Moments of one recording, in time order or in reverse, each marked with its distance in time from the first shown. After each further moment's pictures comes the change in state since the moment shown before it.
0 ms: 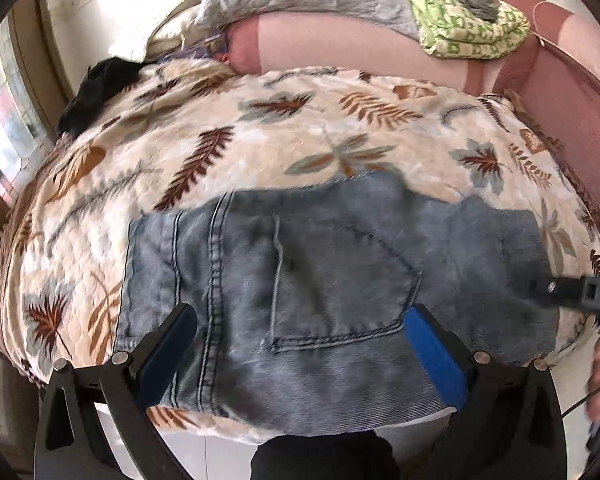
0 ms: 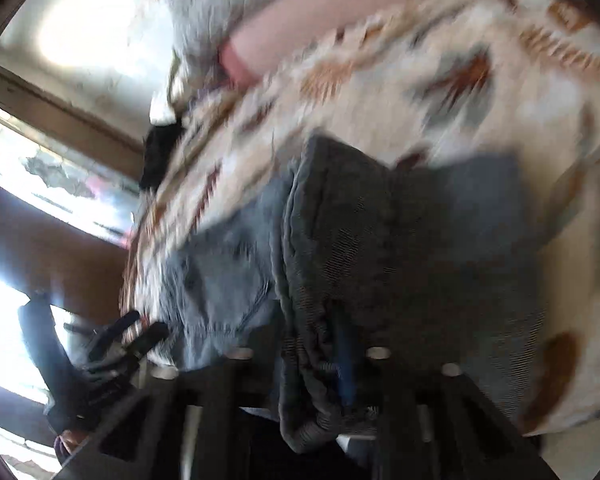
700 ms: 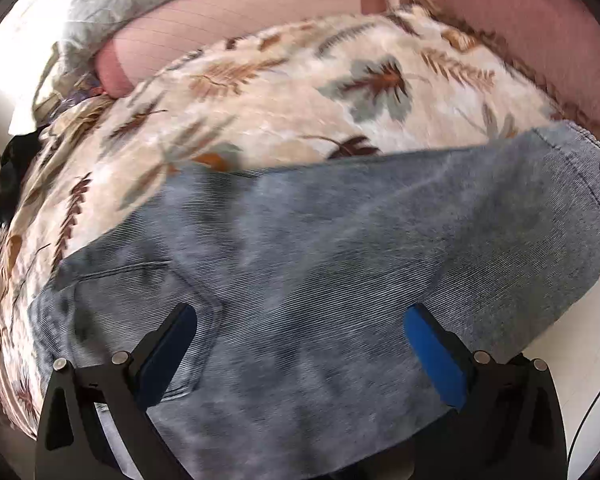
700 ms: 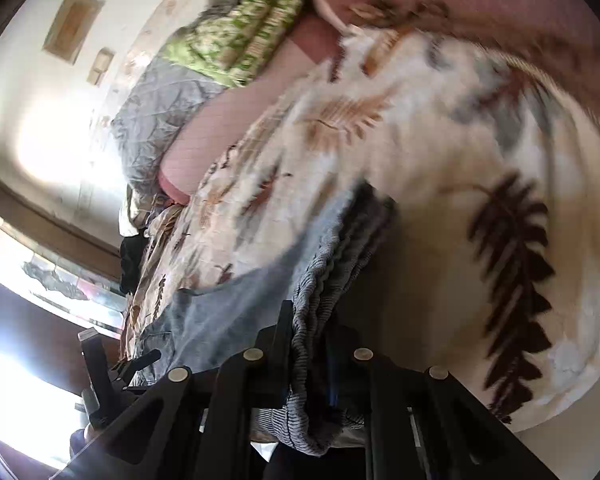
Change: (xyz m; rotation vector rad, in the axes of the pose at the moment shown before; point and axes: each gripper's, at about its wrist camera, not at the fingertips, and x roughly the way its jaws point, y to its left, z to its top) left arm 0.048 -0.163 0.013 0.317 0.096 -0.037; right arm -0.178 -0.189 -0.012 0.190 -0.334 -0.063
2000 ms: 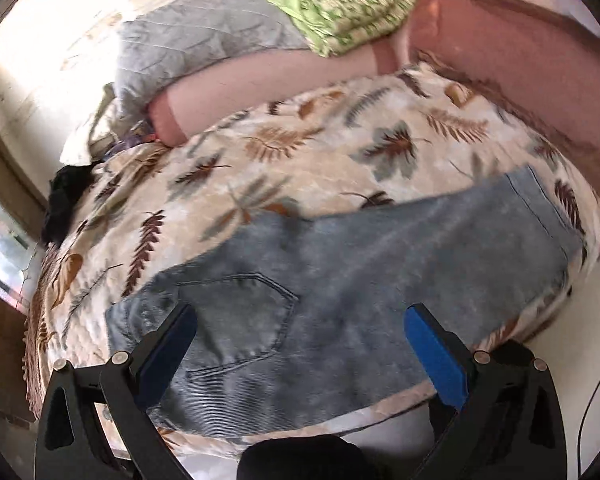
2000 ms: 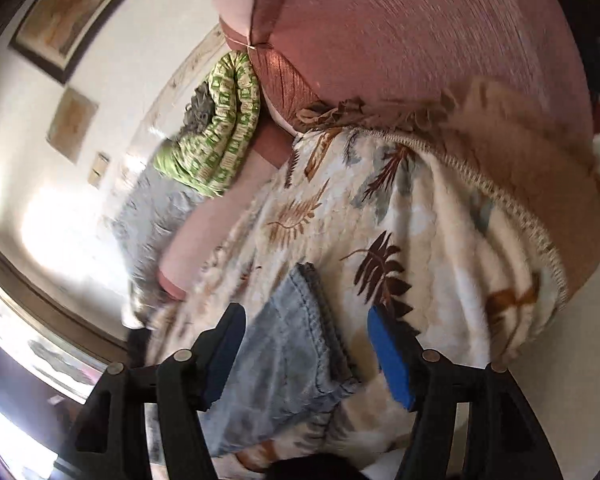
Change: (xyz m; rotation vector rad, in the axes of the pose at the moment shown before) left arm -0.090 0.016 -0.024 0.036 -0.179 0.096; right arm -0.116 -0.067 -0.041 0.186 -0.352 0.002
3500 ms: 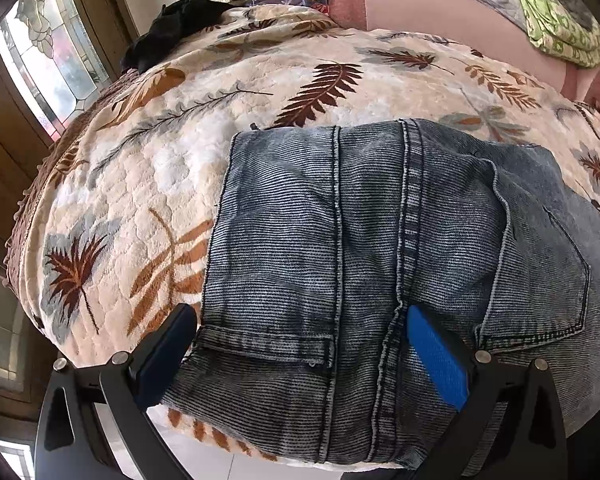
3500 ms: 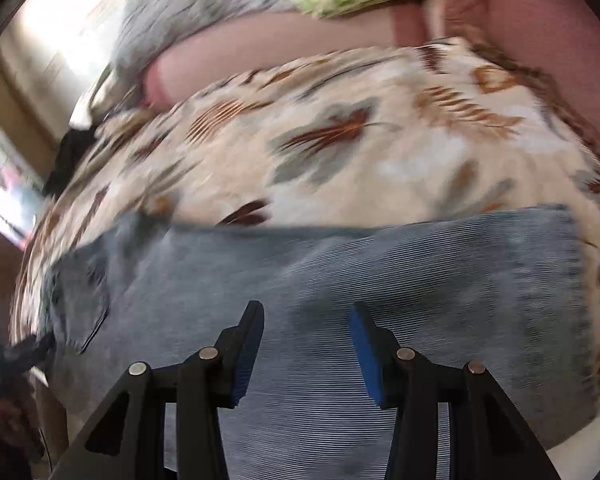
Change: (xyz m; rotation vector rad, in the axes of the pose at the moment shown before) left arm 0.112 0.199 -0.116 -0.490 0.214 0.182; right arm 0.231 0.190 -0.139 -0.619 0.417 -0.273
